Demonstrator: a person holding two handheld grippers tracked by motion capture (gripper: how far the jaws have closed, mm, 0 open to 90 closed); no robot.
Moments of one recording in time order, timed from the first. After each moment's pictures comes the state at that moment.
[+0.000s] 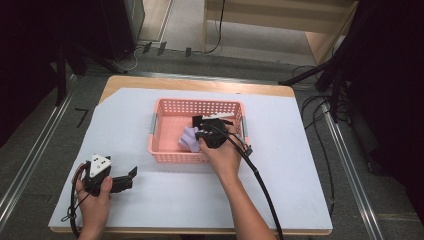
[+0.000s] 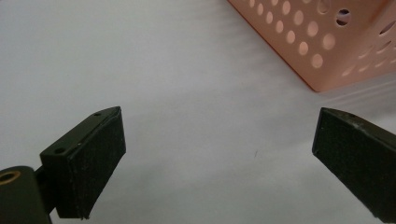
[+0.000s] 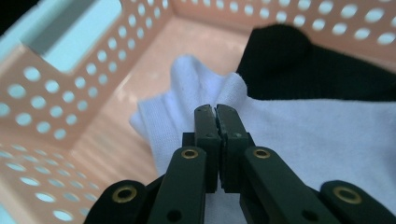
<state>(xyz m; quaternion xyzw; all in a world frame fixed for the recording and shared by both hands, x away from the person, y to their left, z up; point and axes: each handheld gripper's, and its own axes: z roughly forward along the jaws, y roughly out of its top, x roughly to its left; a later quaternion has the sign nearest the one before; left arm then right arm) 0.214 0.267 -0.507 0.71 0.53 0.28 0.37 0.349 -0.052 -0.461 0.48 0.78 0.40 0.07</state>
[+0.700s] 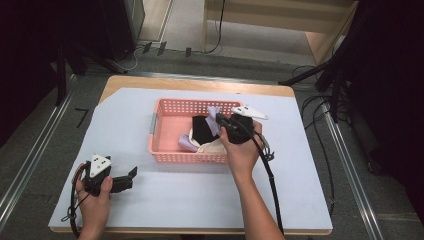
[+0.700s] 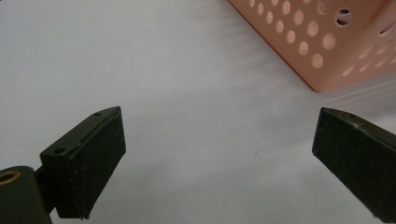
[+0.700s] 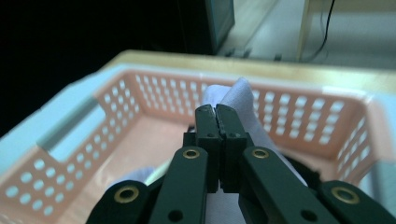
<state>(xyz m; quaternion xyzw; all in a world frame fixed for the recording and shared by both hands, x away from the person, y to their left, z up) 0.214 0.267 -0.507 0.71 0.53 0.28 0.37 0.334 -0.110 -0.419 0.48 0.68 0.52 0.19</state>
